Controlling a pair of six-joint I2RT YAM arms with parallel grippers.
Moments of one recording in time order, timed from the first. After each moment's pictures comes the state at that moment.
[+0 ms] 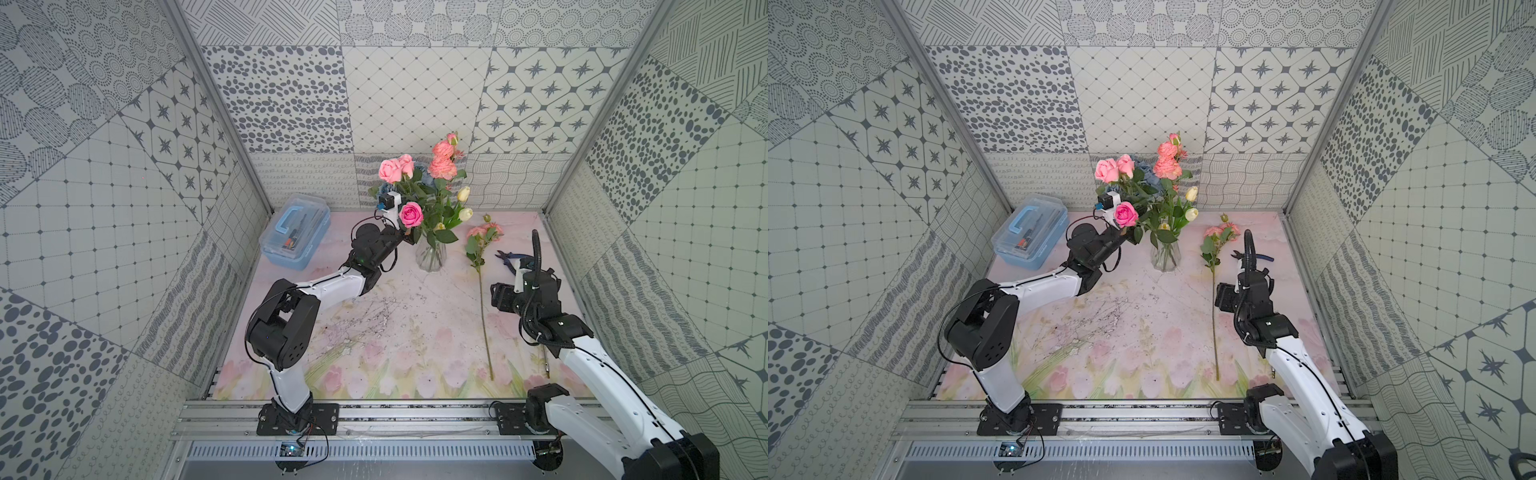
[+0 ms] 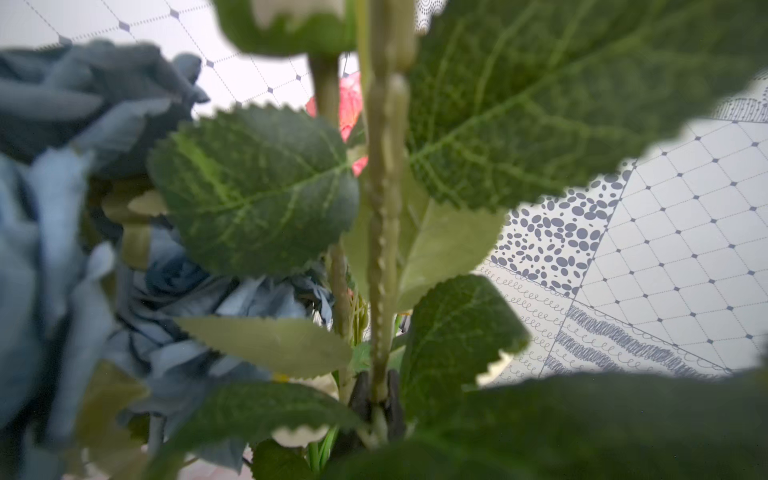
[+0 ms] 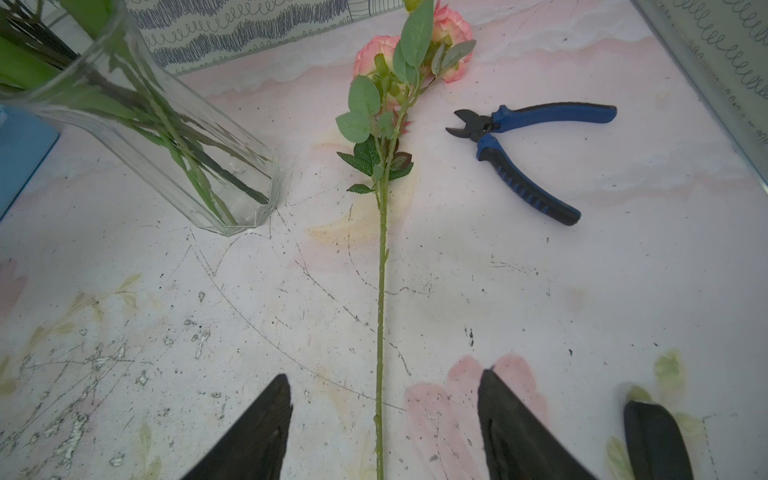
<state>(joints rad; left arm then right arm) -0.58 1.78 1.14 0.90 0.22 -0.30 0.24 0.90 0.62 -0.38 0.11 0.33</state>
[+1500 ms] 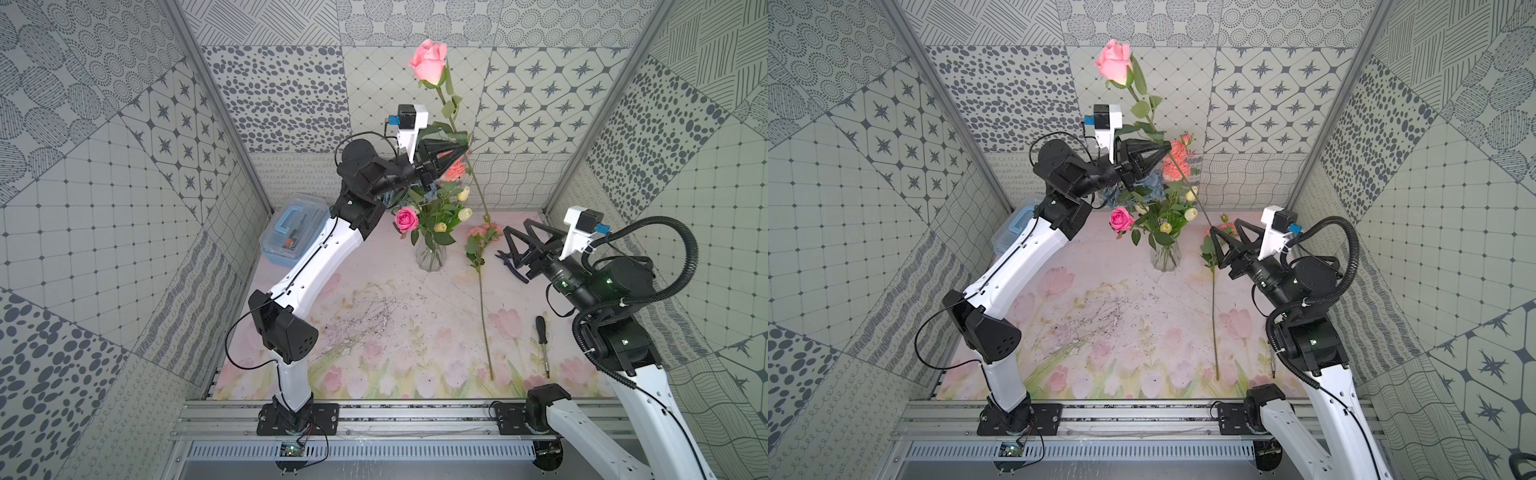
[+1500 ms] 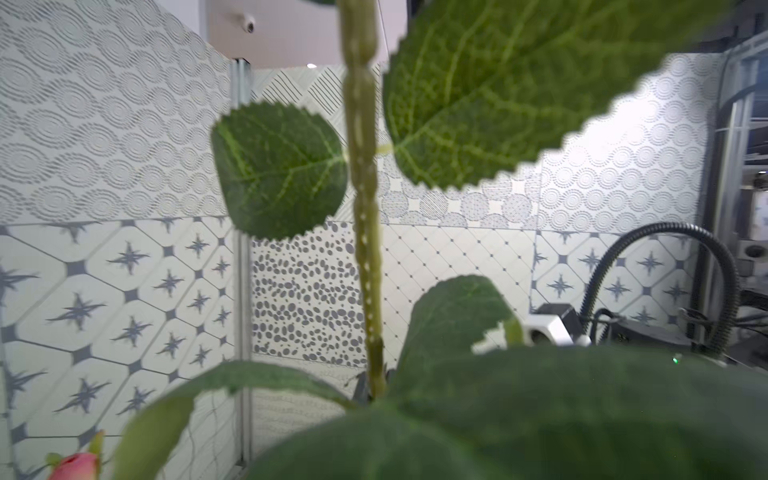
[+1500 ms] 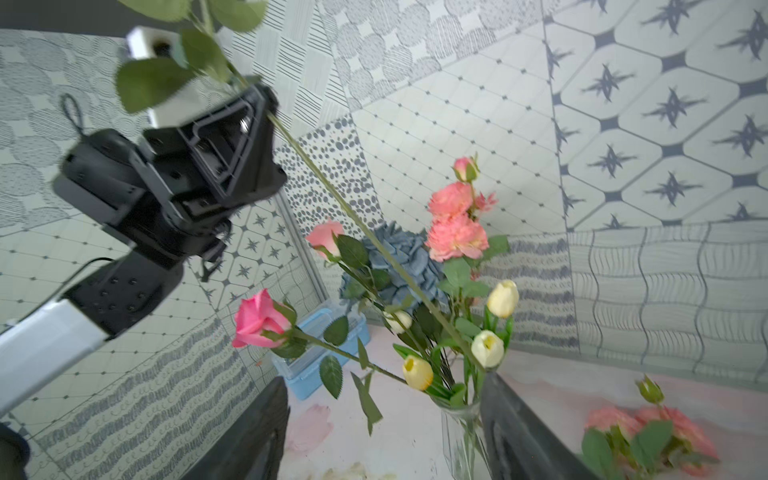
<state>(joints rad) -0.63 1.87 2.13 0.25 0.83 -0.38 0.24 0.77 1.07 -0.12 -0.35 0.34</state>
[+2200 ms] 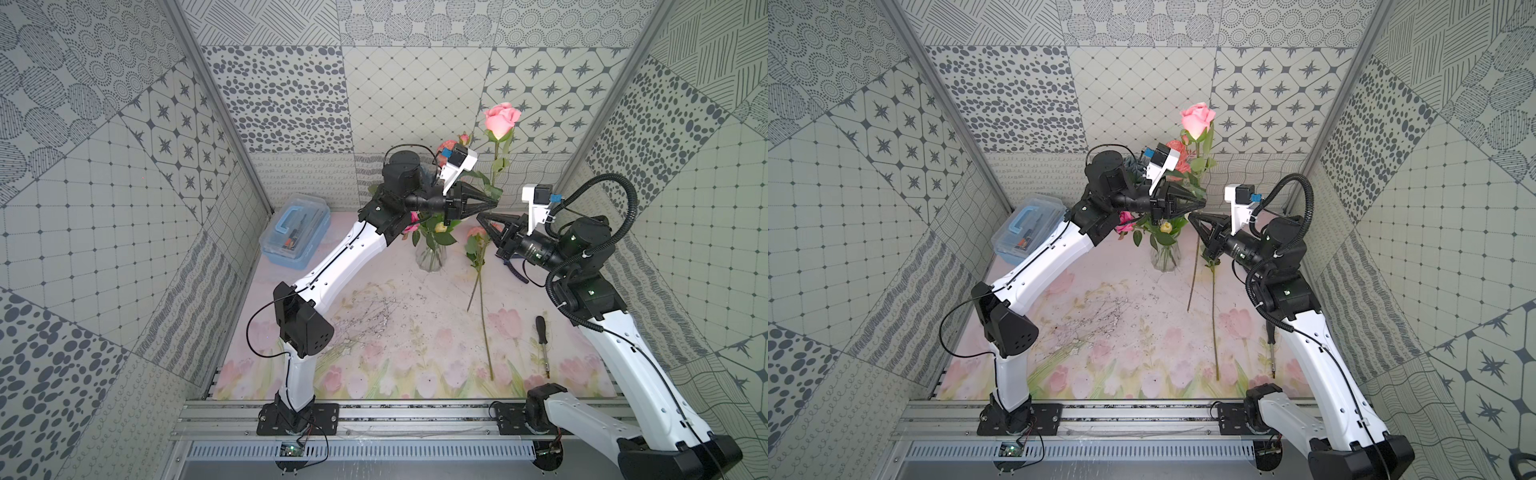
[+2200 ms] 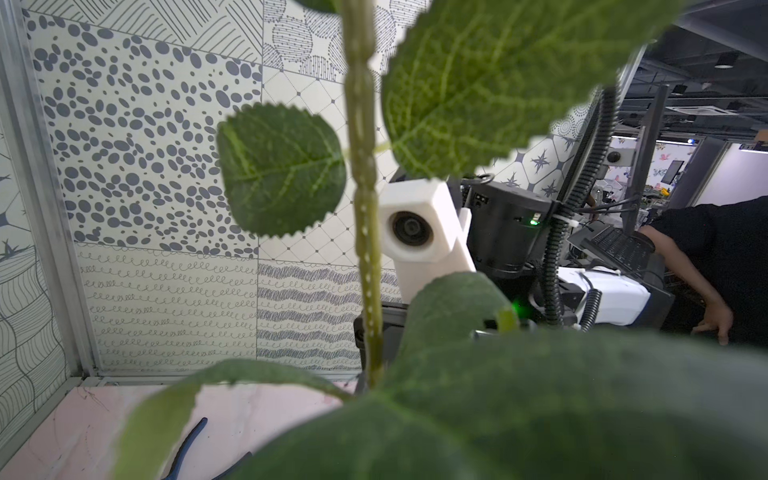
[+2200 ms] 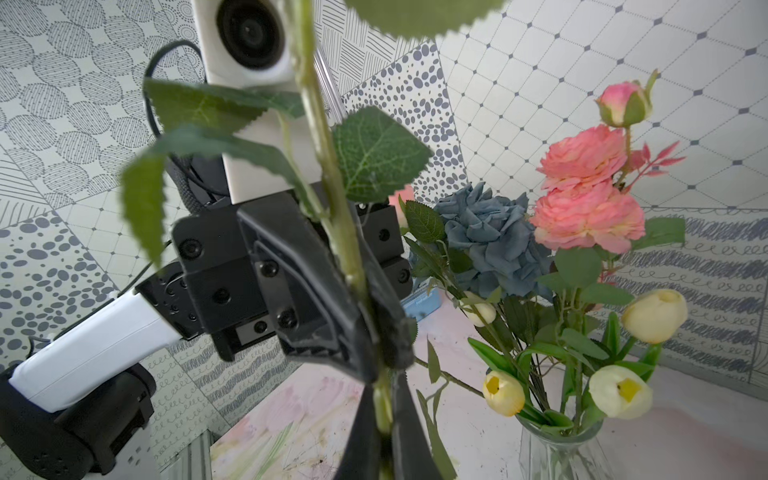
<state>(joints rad) -0.73 1.97 2.17 -0.04 1.07 -0.28 0.25 1.02 1.15 -0.04 -0.62 0.38</state>
